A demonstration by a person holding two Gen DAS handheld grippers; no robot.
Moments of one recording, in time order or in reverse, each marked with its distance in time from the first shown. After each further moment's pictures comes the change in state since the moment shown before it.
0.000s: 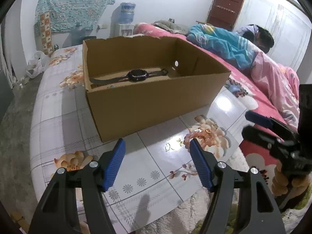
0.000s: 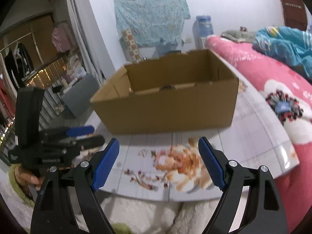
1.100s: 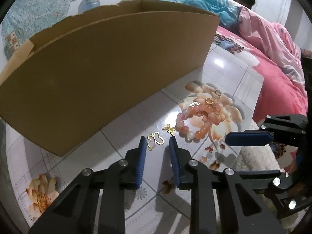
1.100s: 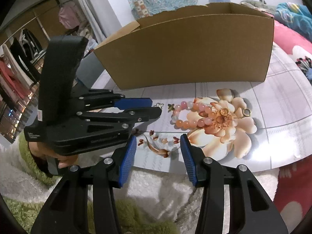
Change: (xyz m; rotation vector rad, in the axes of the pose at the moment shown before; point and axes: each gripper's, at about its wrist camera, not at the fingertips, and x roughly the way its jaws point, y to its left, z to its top) left arm 0.088 -0.034 -0.006 0.254 0.155 -0.042; right arm 0.039 0.003 -0.041 -0.018 0.212 0.130
